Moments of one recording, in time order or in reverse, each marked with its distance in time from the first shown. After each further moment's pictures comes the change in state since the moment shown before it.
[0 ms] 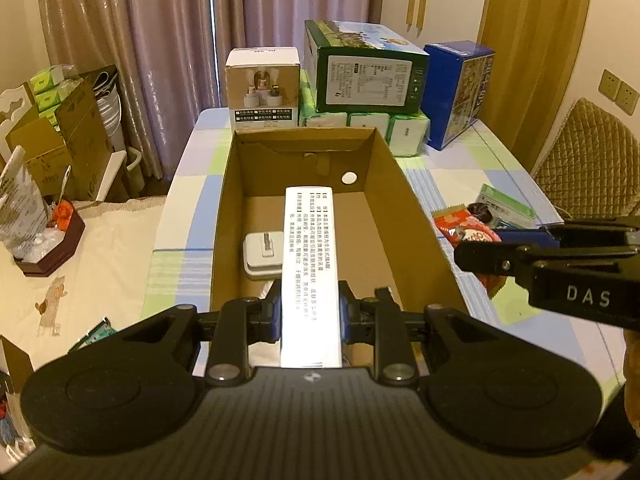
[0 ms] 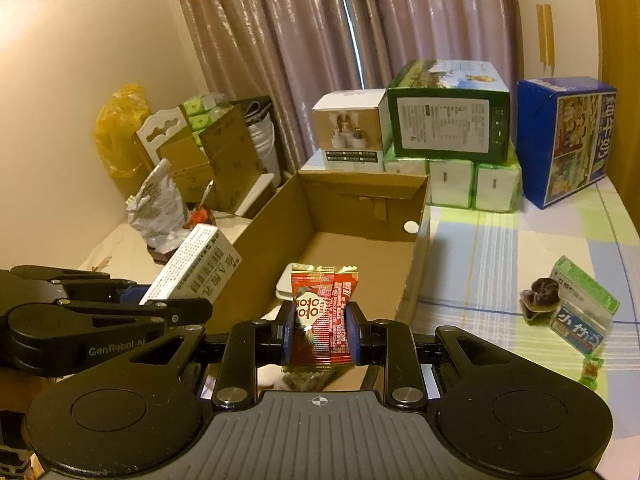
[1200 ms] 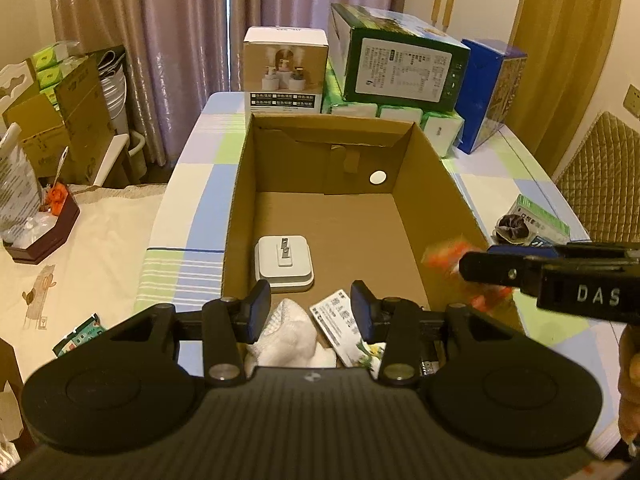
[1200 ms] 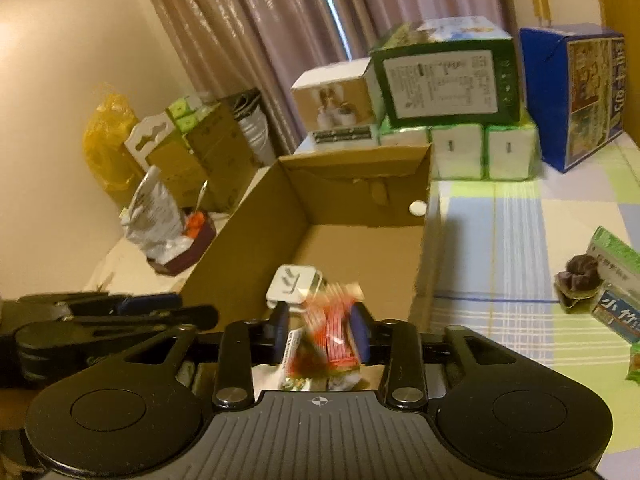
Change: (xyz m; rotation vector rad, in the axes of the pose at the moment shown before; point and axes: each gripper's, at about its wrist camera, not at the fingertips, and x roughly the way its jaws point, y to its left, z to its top) left arm 0.058 0.029 0.002 -0.071 0.011 0.005; right arm 0.062 -0.032 0.005 0.114 0.023 0.033
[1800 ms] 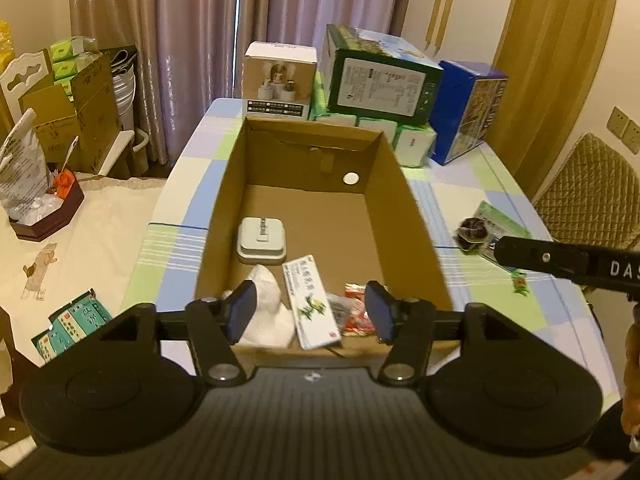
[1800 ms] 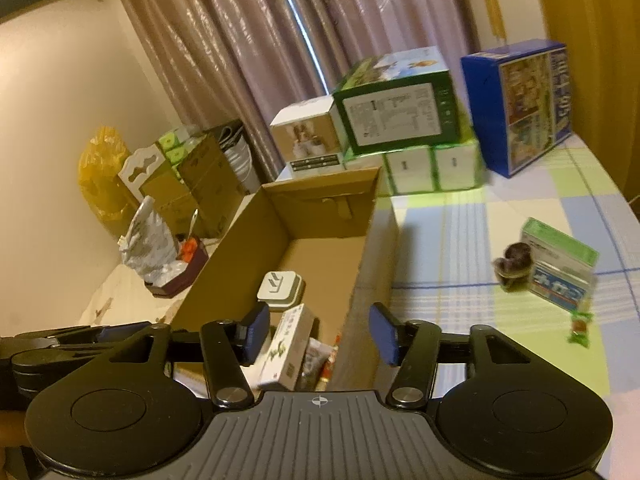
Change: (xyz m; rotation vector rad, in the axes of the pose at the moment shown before) left arm -0.071 -0.033 -0.033 -0.062 -0.042 -0.015; right arm -0.097 -0.006 -0.023 0.056 -0.078 -0.041
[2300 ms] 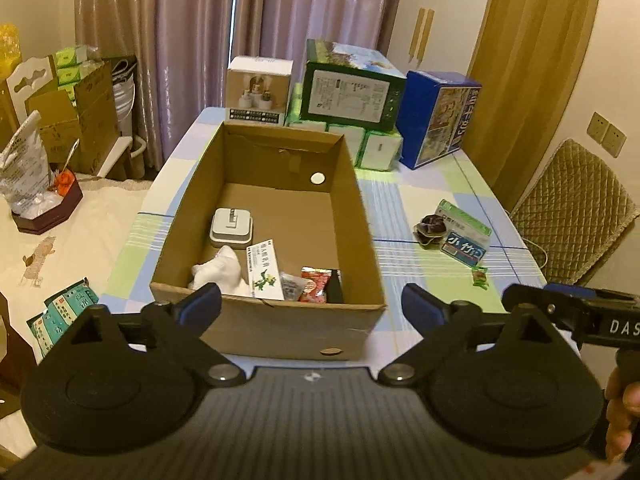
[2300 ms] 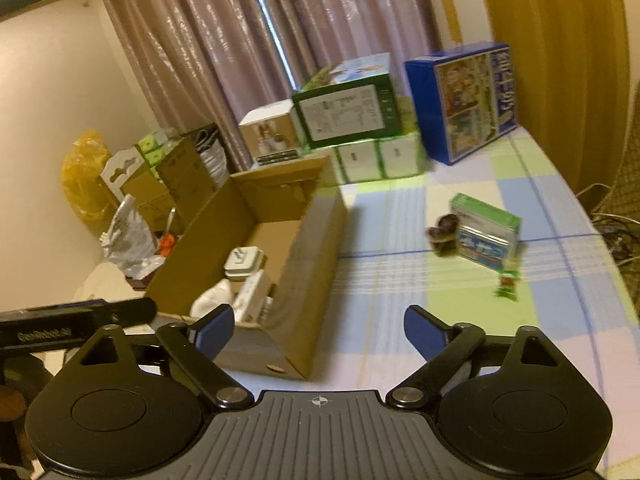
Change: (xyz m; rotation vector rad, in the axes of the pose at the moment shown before) left arm -0.052 -0.053 -0.033 -0.012 -0.051 -0.007; right arm -0.081 -0.030 -0.044 0.012 -0.016 -0.085
